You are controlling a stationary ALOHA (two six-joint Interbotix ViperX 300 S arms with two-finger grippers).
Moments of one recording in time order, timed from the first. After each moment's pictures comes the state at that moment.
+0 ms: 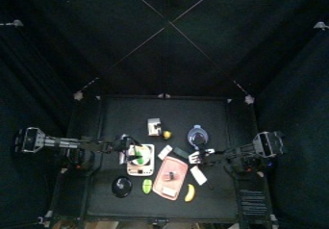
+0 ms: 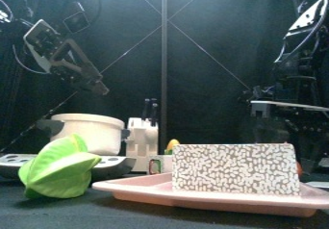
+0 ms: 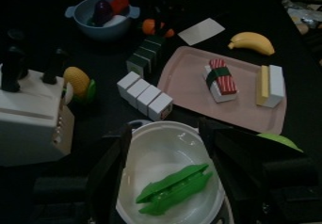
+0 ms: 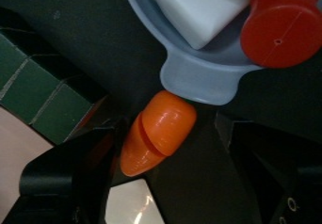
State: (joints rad) left arm 0.09 -0.50 1.09 0.39 -0.19 -0.33; right arm 0.09 -0.09 0.88 -0.50 0.69 1.75
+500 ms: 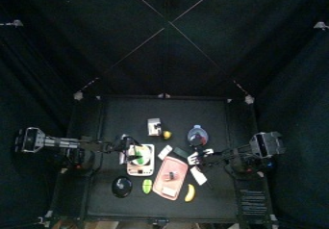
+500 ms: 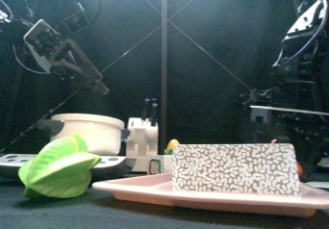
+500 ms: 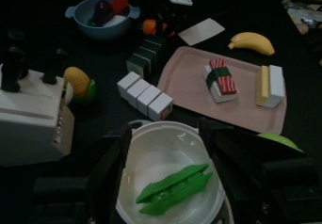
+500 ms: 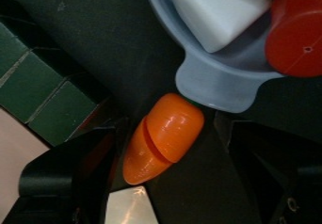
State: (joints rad) left arm 0.09 -0.50 1.09 0.39 -0.19 -0.33; right arm 0.09 -0.03 0.87 -0.51 0.68 1.71
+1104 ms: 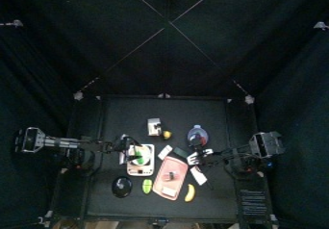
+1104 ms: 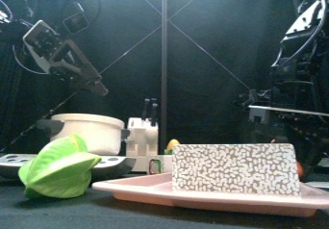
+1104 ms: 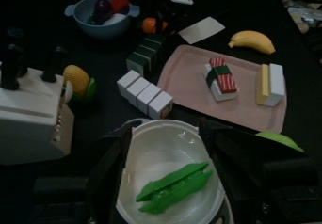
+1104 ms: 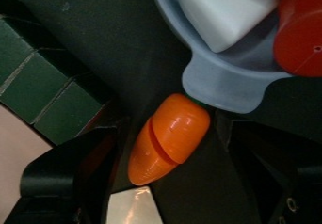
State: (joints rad) left arm 0.09 -0.50 1.10 0.39 -0.19 -0.33; right arm 0.09 -0.02 0.87 -0.51 0.67 1.71
